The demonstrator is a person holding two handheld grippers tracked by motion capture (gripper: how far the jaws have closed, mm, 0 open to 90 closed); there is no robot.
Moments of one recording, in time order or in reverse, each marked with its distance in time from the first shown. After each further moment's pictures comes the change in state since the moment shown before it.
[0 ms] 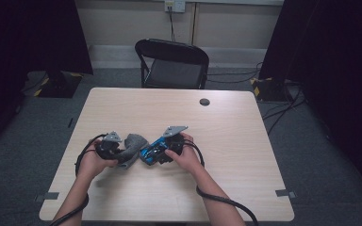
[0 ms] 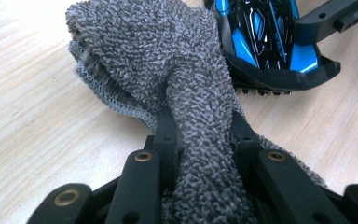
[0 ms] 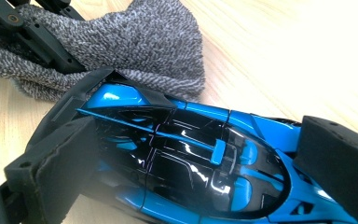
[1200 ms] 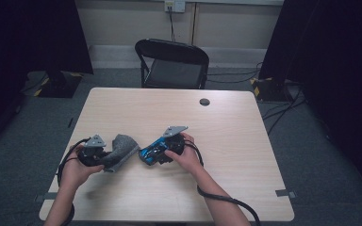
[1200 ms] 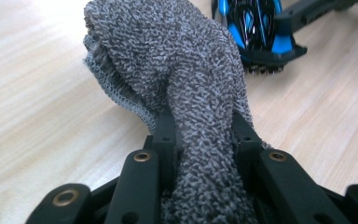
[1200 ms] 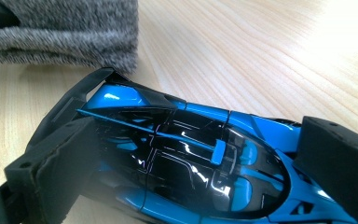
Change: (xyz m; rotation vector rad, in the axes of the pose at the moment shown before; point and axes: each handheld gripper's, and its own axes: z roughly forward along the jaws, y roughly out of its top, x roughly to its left) left arm -0.010 -0.019 -0.050 -0.085 0.083 -0.017; right arm 0.001 0.000 0.000 -0.004 -0.005 0.000
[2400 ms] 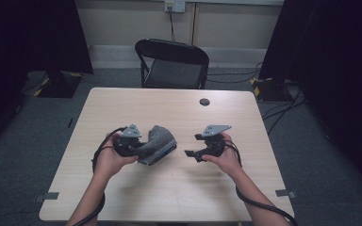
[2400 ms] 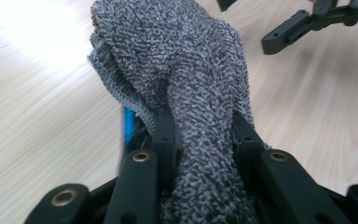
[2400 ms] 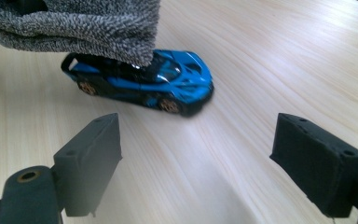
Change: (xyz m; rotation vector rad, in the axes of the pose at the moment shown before) left arm -0.069 0.089 0.052 -0.054 -0.152 0.121; right arm -0.038 -0.035 -0.124 -0.021 -0.039 0.020
